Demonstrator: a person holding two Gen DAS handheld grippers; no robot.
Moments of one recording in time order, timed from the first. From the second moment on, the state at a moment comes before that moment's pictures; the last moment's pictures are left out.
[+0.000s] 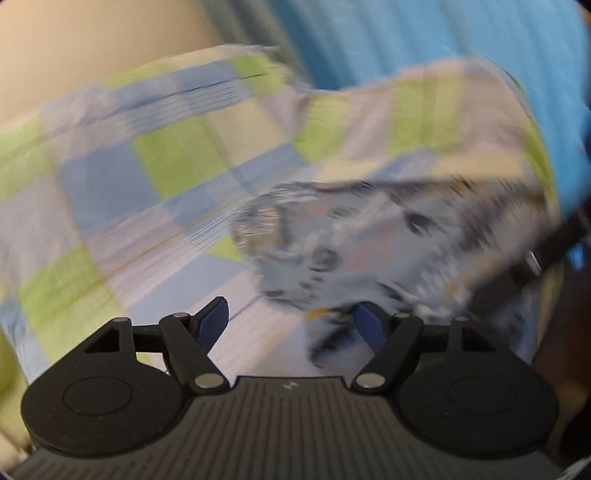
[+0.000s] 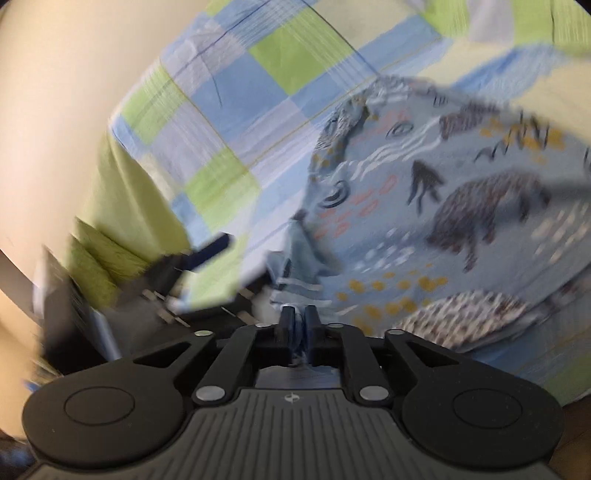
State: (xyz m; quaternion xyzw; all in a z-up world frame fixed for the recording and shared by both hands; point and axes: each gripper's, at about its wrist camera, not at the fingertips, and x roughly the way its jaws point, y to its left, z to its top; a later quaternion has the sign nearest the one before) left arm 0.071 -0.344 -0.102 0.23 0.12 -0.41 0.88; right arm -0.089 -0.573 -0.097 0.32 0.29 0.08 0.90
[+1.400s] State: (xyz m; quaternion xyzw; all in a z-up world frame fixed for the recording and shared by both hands) left arm 0.108 -0.326 -0.103 0.18 0.22 -0.39 0.88; right arm -0.083 -0.496 -0.102 0.01 0.33 0.10 0.94
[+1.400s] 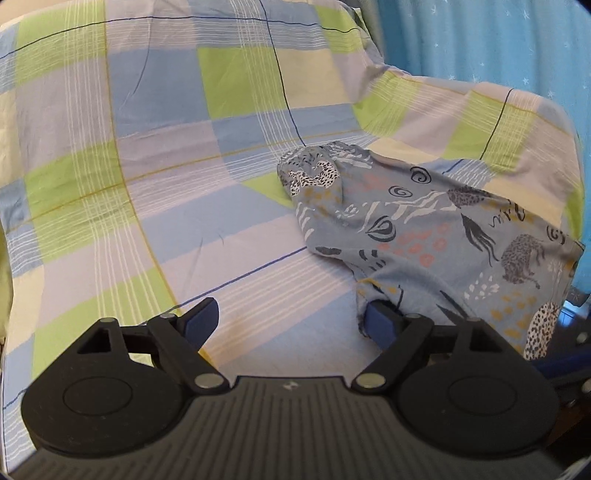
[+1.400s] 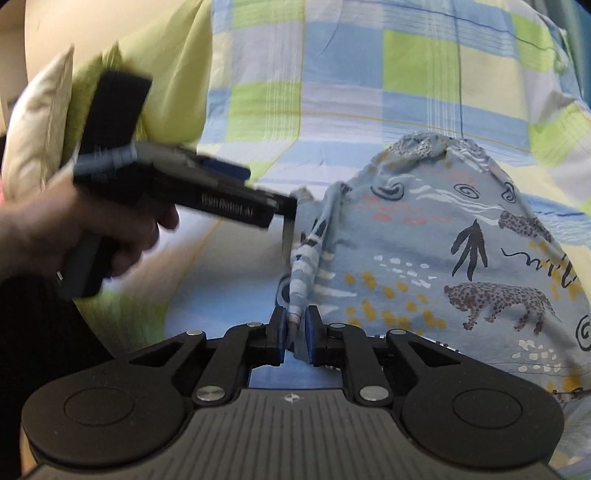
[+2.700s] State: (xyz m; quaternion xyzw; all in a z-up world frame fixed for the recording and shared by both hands) left arm -0.018 -0.343 -0.186 0.61 -0.24 -0.51 0.56; right arm -0.123 -0.460 -0.102 -0.20 0.26 0.10 0.94
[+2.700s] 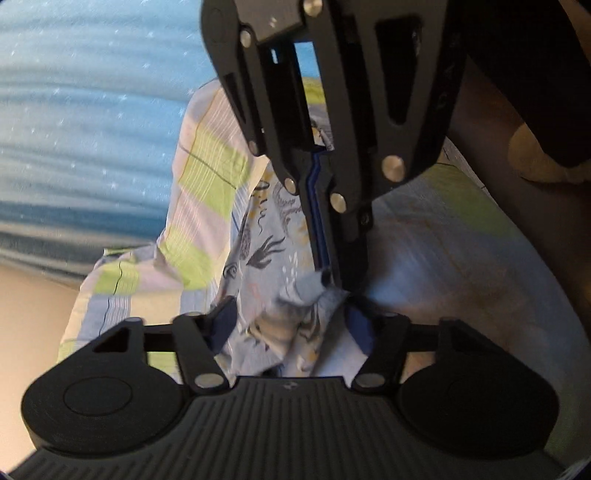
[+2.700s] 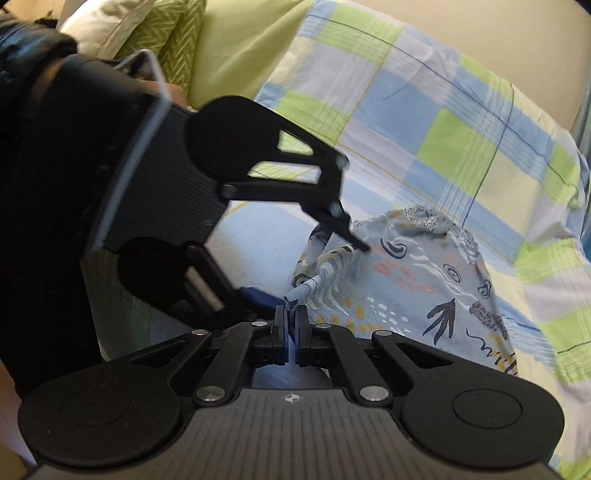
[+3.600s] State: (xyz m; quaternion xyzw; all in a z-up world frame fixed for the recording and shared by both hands) left arm 0.014 -0.350 -0.133 0.47 -0.06 -0.56 0.68; right arm -0.076 -0.539 -0.163 -0.47 0.32 -0.07 0.82
